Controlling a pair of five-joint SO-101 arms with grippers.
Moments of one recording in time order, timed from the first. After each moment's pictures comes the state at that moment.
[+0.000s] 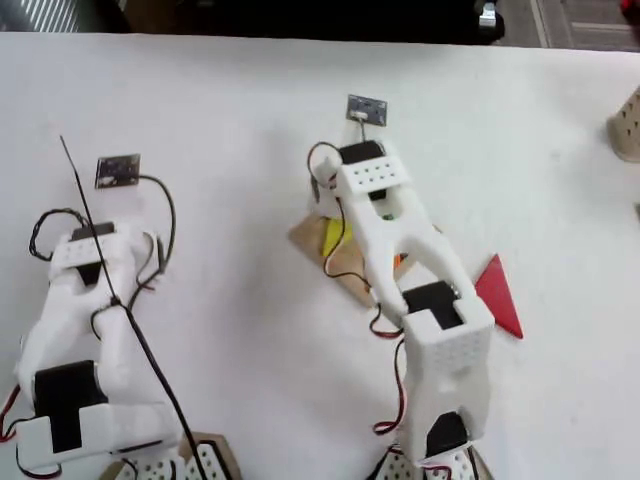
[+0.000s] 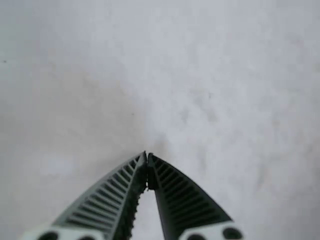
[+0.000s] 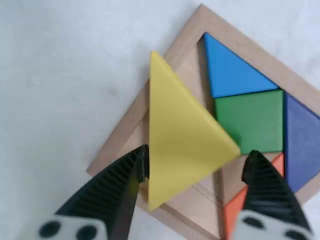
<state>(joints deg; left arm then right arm) -19.0 -5.1 44.3 47.2 -5.2 -21.5 26.9 -11.7 71.9 -22.9</state>
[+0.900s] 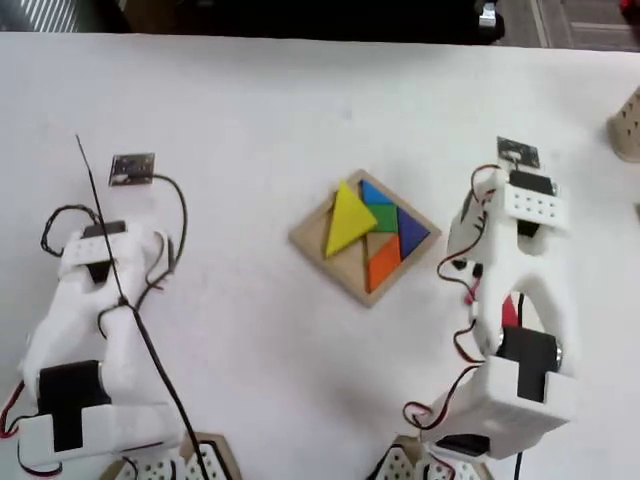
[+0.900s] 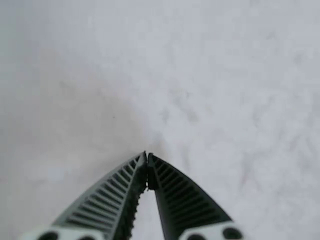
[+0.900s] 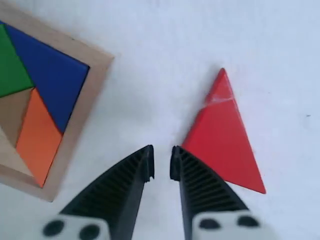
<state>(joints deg) -16.2 -5.1 44.3 47.2 -5.2 12.4 6.7 15.3 74.6 1.5</state>
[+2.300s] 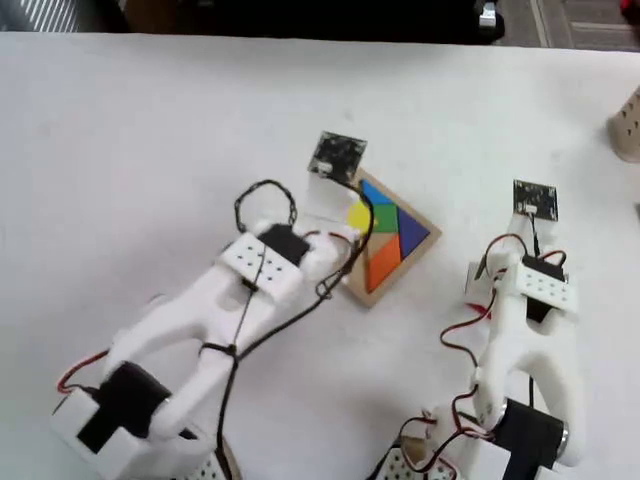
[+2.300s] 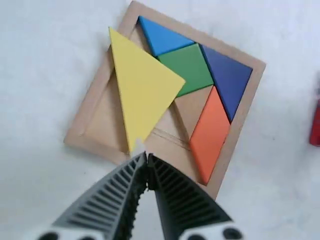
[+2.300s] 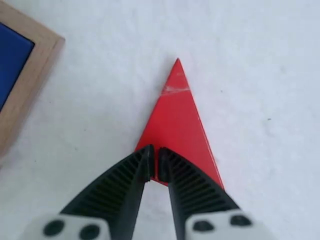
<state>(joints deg) 31.7 -3.9 30.9 41.4 17.9 19.8 -14.8 50.1 44.7 13.9</state>
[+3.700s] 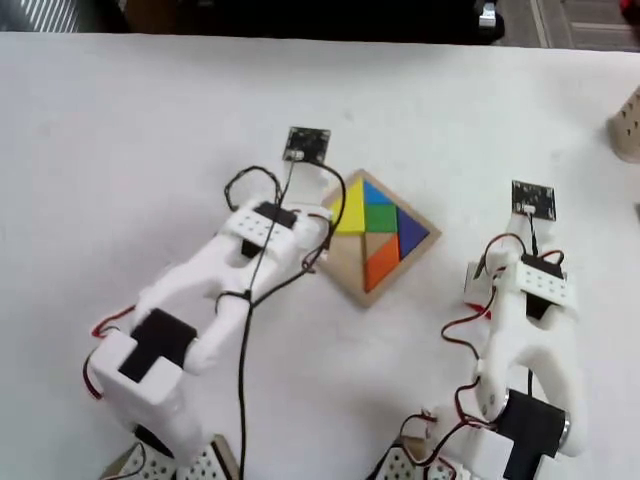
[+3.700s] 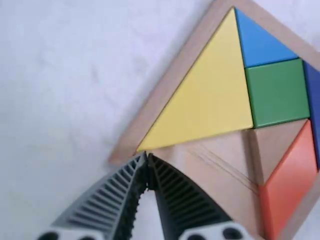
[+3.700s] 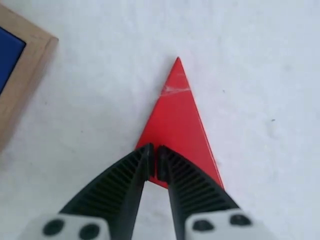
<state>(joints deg) 22.8 13.4 23.2 38.0 18.5 19.8 -12.0 49.6 43.5 13.9</state>
